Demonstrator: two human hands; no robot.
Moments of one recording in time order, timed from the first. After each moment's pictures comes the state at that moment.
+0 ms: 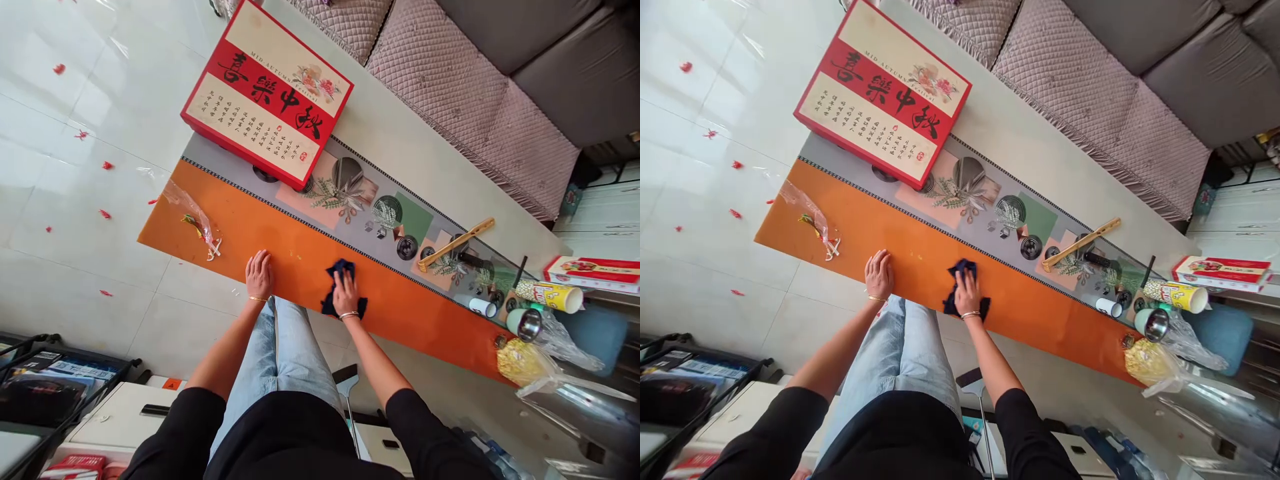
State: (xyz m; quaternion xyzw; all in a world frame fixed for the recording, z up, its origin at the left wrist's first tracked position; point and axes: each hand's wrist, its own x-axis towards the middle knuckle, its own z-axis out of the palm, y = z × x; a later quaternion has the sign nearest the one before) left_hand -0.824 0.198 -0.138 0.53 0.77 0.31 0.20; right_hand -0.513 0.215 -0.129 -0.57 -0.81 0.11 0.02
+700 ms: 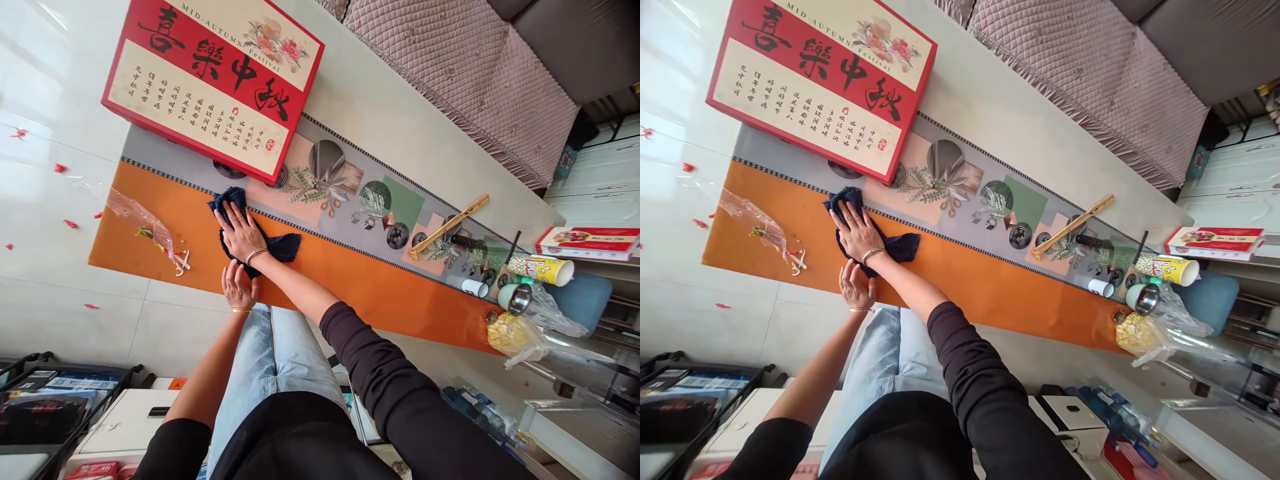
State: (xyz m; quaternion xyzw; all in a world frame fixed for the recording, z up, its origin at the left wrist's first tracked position) left_hand -0.823 0.182 -0.164 0.55 0.77 0.31 0.12; right_hand -0.800 0.367 -0.111 -0.40 -0.90 0.19 0.05
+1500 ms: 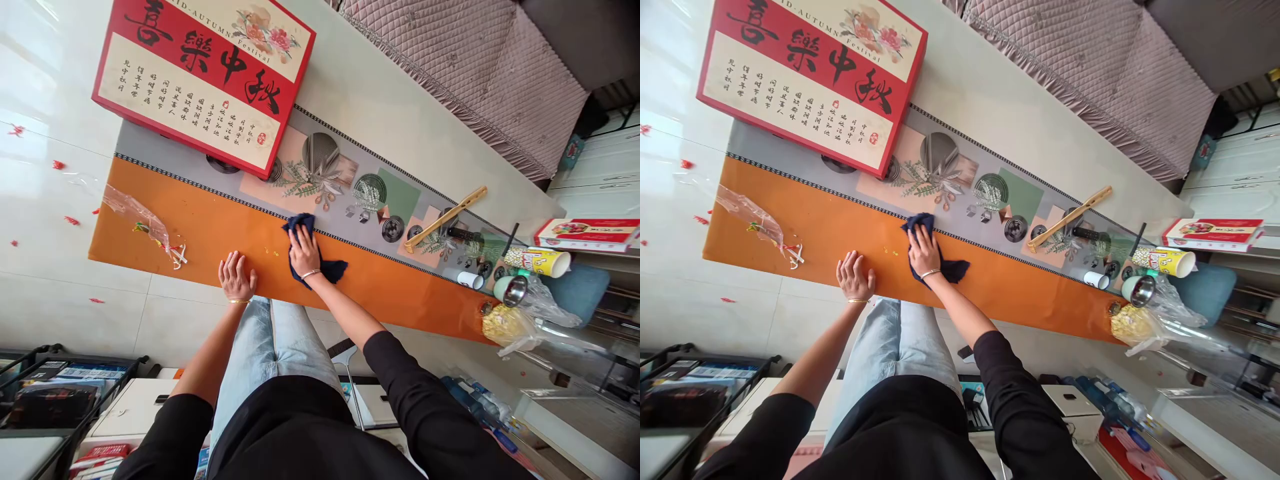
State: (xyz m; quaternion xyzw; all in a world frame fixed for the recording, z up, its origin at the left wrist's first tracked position) left_hand -0.821 0.192 -0.147 0.56 0.77 0.25 0.17; right_hand -0.615 0.316 -0.120 -0.53 -0.83 0.18 0.02
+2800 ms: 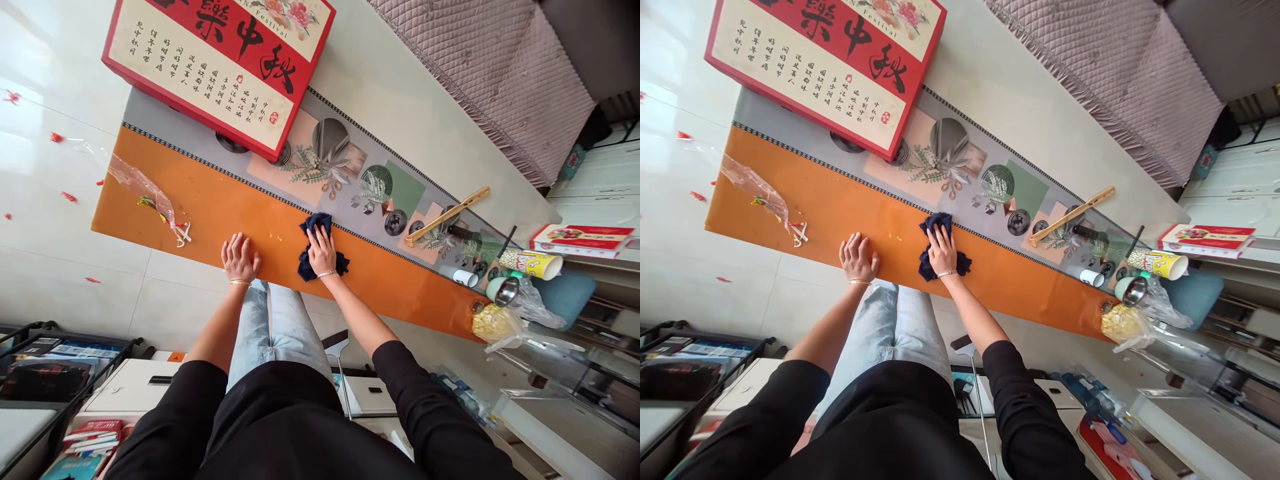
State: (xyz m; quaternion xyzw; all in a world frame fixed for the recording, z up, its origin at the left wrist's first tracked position) left_hand -0.821 0.194 -0.145 0.55 0.77 0.25 0.19; right_hand -0.564 0.291 -0.105 -0.54 -0.83 0.16 -0.02
